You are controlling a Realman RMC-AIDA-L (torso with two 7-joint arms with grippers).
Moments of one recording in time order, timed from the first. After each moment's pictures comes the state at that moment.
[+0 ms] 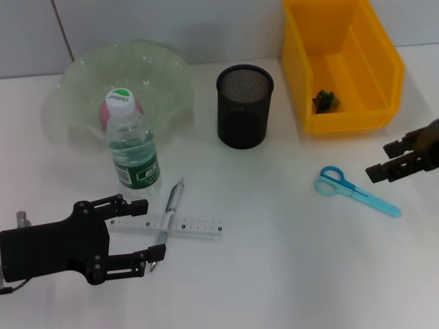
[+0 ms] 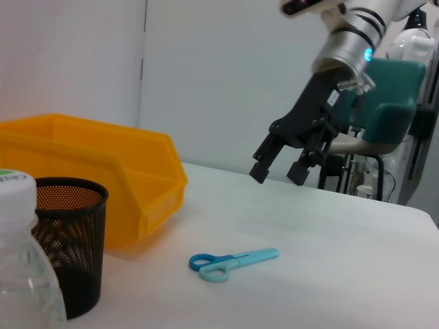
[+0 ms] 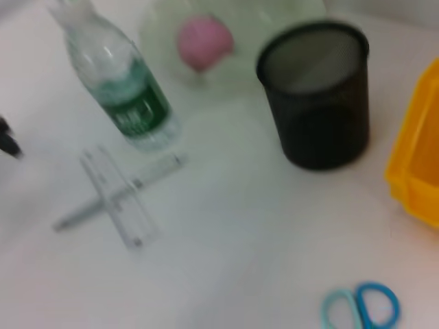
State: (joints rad) left arm -0.33 -2.07 0.99 0.74 1.78 1.63 -1.21; right arm 0.60 1.97 -0.71 -1.19 -2.46 -1.83 2.09
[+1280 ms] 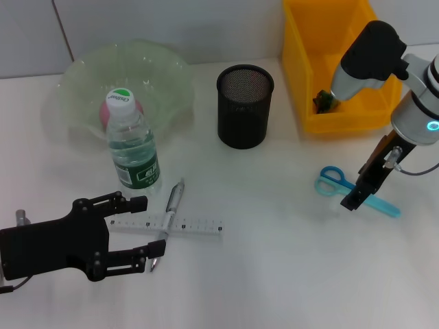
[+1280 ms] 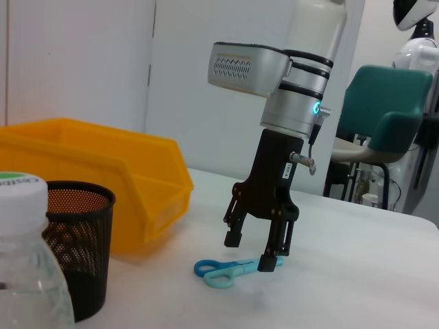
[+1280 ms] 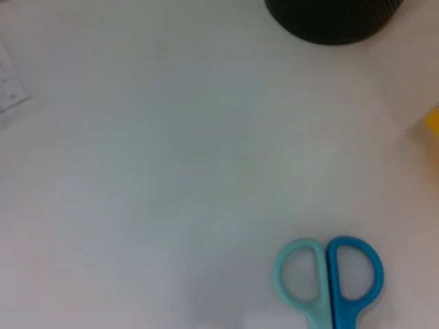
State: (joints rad) left arm -0.33 -2.07 0.99 0.74 1.77 1.63 -1.22; right arm 0.84 2.06 -1.08 -0.90 -2.88 -1.51 2.25
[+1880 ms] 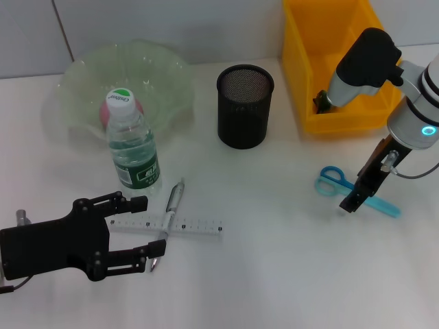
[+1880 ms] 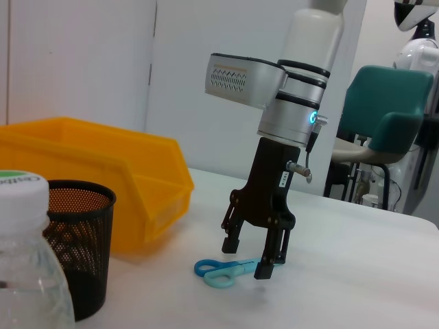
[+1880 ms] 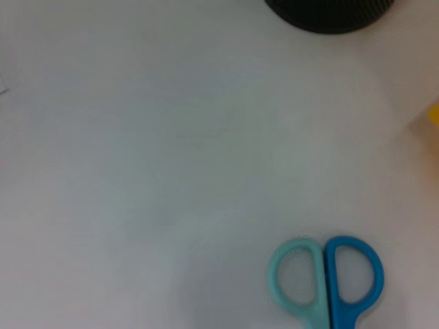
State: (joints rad) left arm -0.33 -2.07 0.99 0.74 1.77 1.63 -1.22; right arm 0.85 2.06 -1.08 -0.84 -2.89 -1.46 2.25
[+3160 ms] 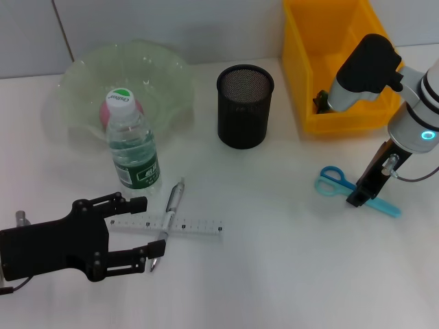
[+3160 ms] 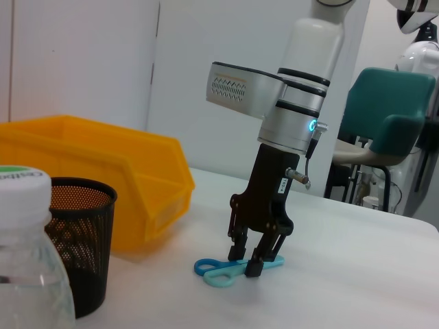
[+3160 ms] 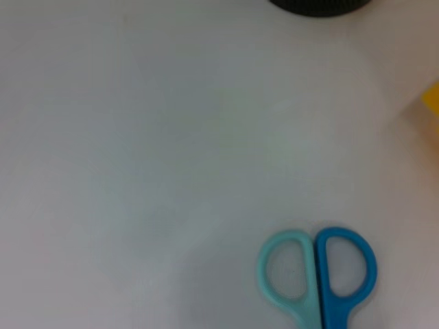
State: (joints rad) left arm -0.33 -2.07 0.99 0.74 1.77 1.63 -1.23; right arm 0.85 2.06 -1.08 -0.81 -2.91 -1.42 2.25
